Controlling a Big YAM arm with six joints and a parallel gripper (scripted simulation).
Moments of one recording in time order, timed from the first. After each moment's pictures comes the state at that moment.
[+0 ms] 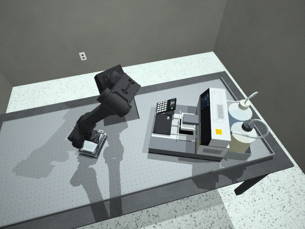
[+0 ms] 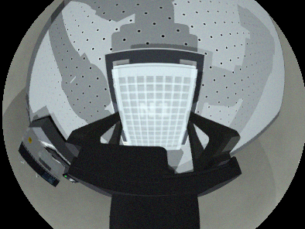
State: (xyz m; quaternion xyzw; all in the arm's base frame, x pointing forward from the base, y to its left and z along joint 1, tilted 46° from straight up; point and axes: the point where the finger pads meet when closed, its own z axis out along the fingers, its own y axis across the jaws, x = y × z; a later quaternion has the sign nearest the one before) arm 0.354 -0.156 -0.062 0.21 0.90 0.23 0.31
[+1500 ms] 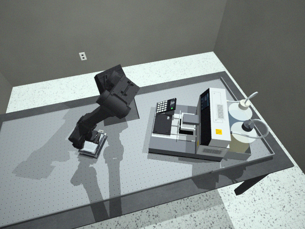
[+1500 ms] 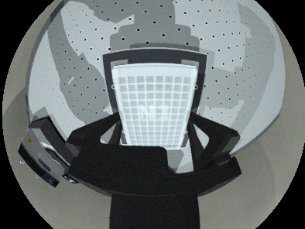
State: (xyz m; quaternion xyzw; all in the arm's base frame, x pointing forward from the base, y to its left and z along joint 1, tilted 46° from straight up) arm 0.358 -0.154 -0.066 0.21 0.90 0.23 0.31
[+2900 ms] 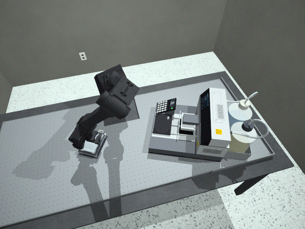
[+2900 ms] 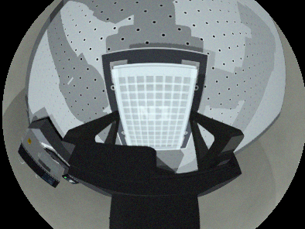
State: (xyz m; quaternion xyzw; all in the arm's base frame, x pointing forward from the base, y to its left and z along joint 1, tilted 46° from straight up) arm 0.359 -0.153 -0.068 0.21 0.90 0.23 0.31
